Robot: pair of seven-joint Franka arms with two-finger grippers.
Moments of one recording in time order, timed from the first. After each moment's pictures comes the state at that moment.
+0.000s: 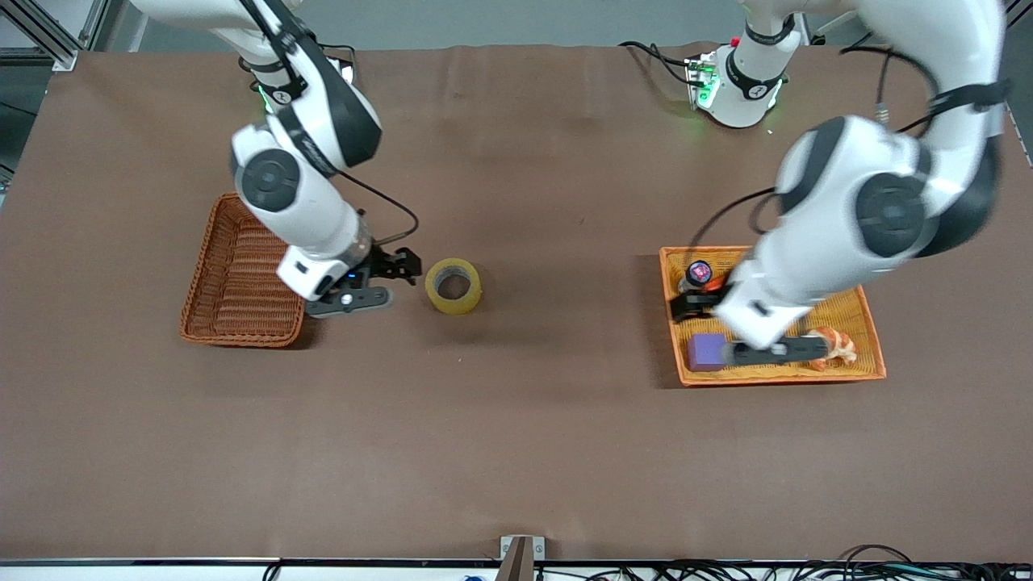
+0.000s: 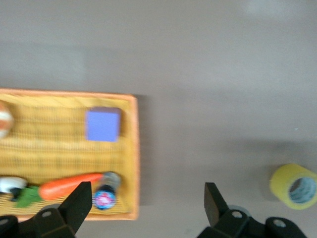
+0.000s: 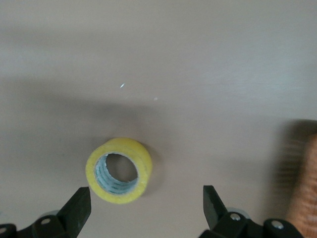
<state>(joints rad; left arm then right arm) -0.01 0.40 -0.36 -1.39 0.02 1.78 -0.39 0.16 0.31 0.36 -1.88 0.00 2.21 0.37</state>
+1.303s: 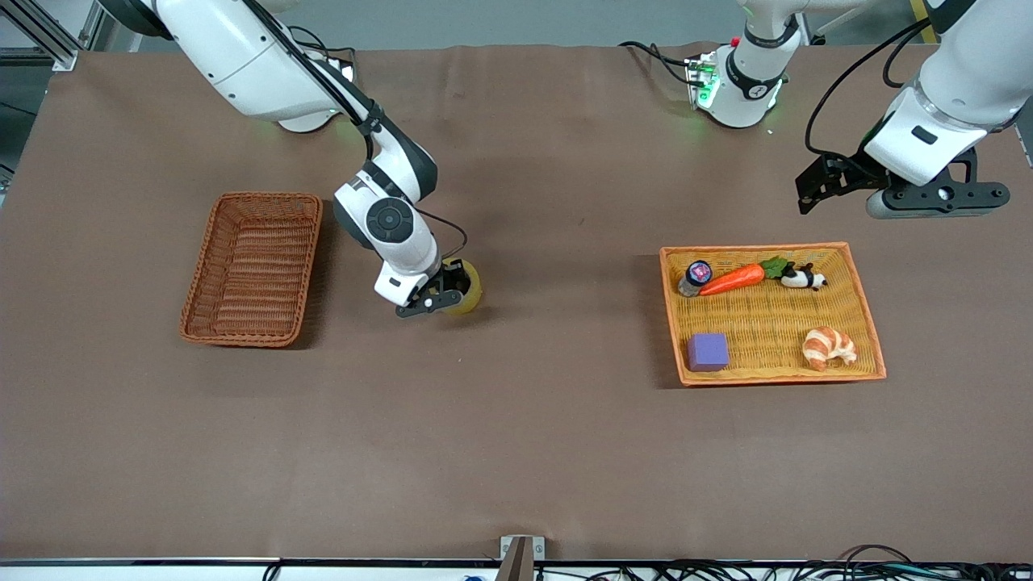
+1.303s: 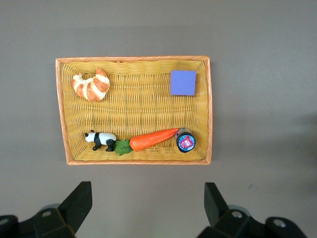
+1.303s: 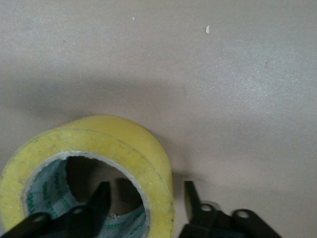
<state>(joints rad) -0.03 -0.11 -0.16 -1.79 -0.02 1.70 -0.20 0.25 0.58 0.36 -1.99 -0.25 2.49 0.51</state>
